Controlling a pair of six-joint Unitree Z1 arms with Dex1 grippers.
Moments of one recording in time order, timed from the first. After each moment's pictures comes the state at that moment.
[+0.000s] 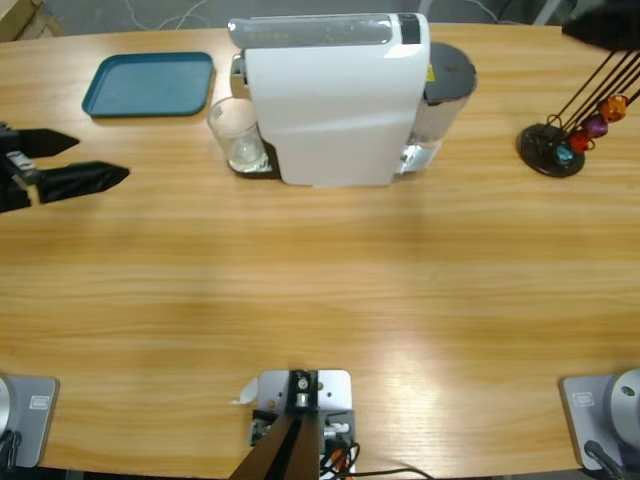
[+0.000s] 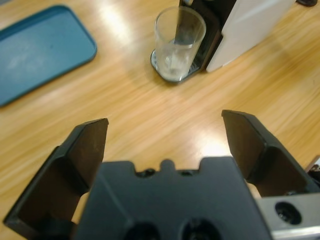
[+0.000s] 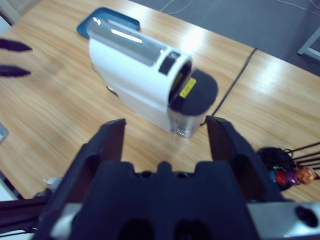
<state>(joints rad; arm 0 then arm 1) -0.58 1.12 -0.60 0.14 -0.06 -0.06 0.72 1.16 -1.22 0.66 -0.05 0.13</state>
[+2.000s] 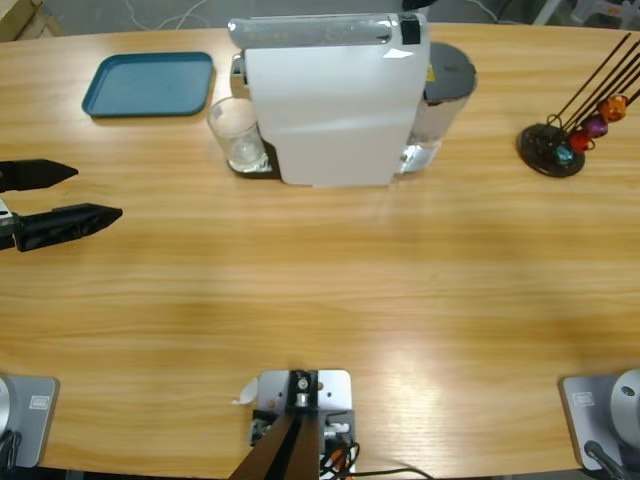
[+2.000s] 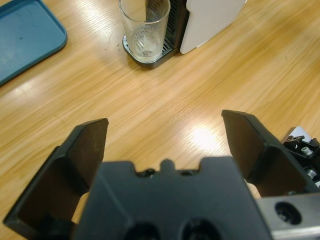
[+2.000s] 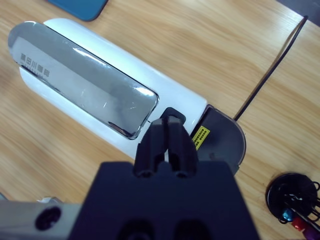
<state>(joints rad) -0.65 1.05 -0.59 0.21 -0.09 -0.07 0.59 1.81 -1.79 0.94 0.10 0.07</state>
